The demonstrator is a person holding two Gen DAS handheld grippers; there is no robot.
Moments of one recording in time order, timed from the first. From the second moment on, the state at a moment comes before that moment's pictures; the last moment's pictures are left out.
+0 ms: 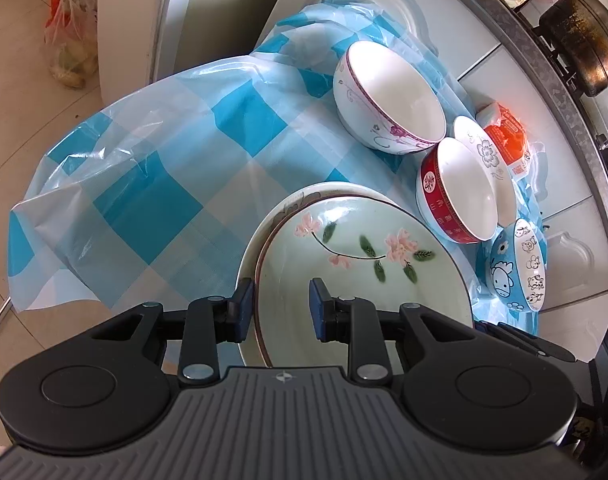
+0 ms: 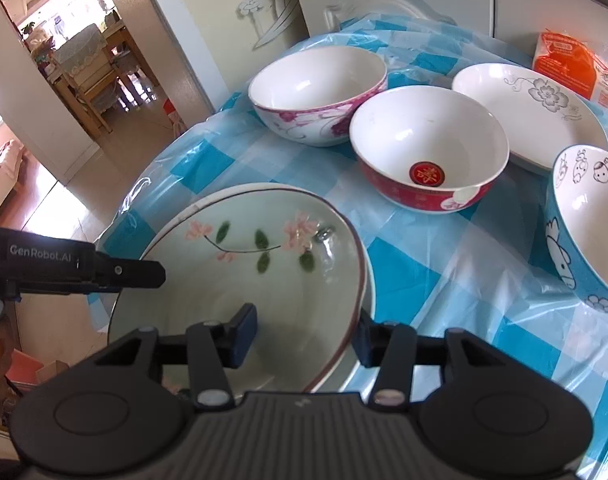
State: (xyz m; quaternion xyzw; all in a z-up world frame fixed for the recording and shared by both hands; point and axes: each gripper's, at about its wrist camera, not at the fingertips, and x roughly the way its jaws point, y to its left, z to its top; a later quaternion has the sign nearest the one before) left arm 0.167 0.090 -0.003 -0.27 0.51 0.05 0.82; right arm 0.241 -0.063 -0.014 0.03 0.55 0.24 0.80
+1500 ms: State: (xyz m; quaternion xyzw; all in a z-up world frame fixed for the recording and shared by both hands) left arm 0.193 0.023 0.061 -0.13 0.49 0.03 0.86; right arm 0.222 -0.161 0.048 0.01 0.49 0.10 0.87
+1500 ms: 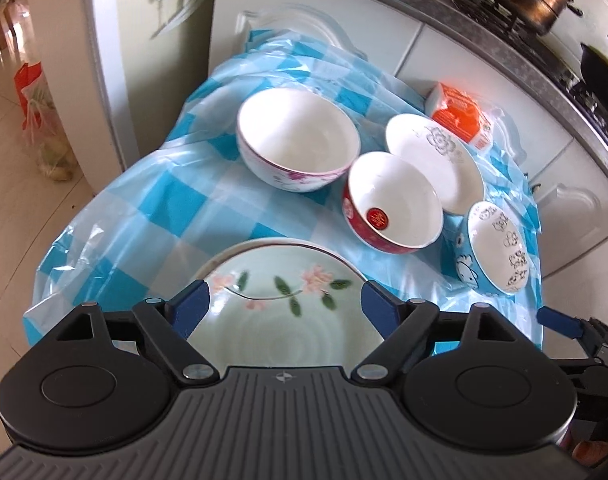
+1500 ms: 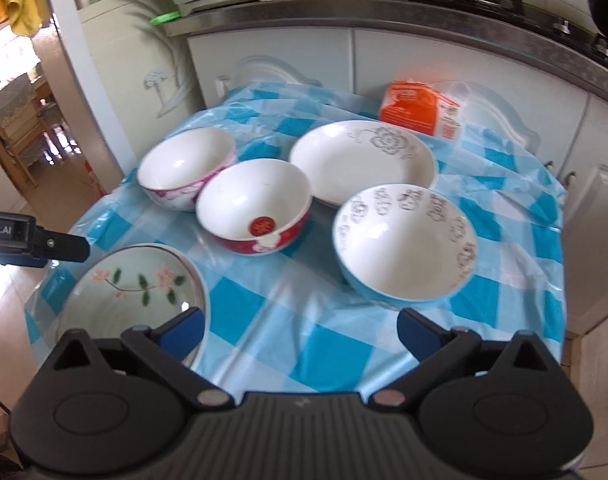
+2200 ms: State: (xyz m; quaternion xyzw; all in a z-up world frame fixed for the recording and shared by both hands) left arm 0.209 -0.031 0.068 -0.18 0.46 0.03 0.87; right arm 0.192 -0.263 0.043 0.02 0.51 -0.03 0.86
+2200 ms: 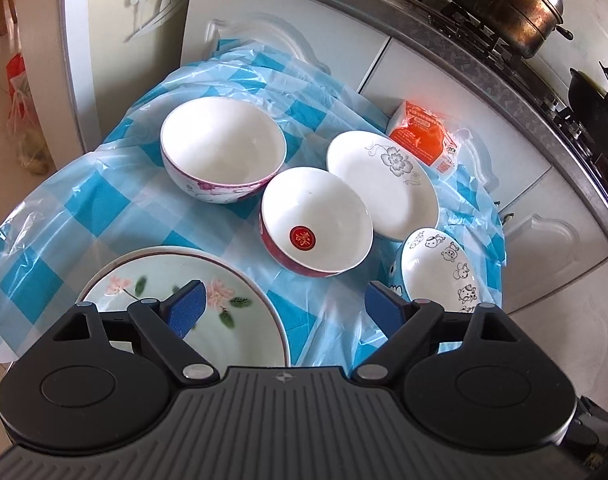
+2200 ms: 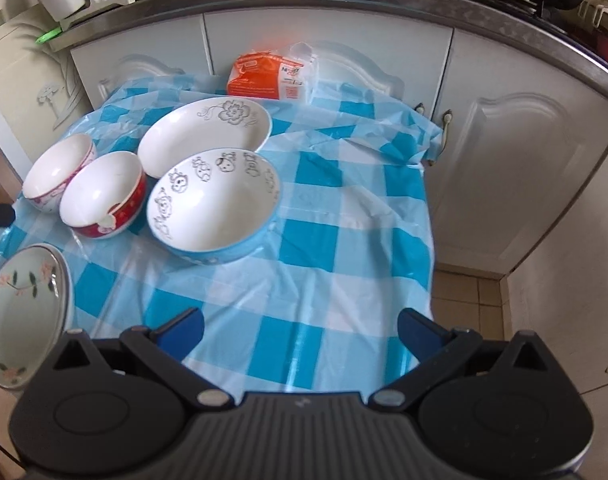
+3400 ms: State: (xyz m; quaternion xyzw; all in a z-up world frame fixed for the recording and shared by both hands) left arm 0.344 -0.059 0.050 -0.05 0.44 -0.03 0.89; right arm 0.304 -0.306 0.027 0.17 0.42 -0.07 0.89
